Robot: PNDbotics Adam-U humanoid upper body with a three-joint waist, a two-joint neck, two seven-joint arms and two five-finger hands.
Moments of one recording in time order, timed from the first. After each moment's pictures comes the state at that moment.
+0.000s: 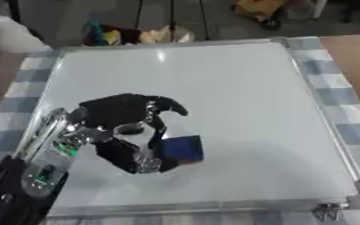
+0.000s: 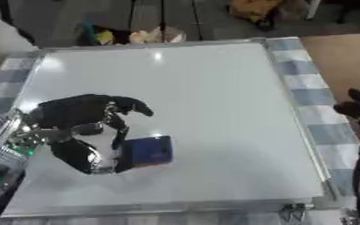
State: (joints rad) left arm -0.79 0.28 -0.36 -1.55 -0.76 -0.48 -0.62; right arm -0.02 -0.22 -0.18 -1.98 0.21 -0.77 -0.23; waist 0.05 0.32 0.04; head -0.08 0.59
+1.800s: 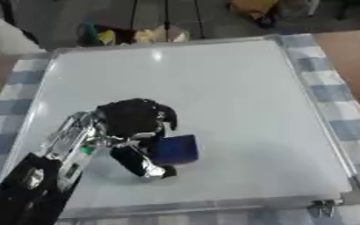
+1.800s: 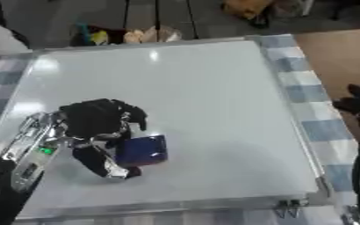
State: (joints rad) left arm -0.84 0.21 -0.36 -1.38 -1.18 -0.66 -0.45; right arm -0.04 -0.22 -0.19 -1.98 0.19 -0.75 -0.21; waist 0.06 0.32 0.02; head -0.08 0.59
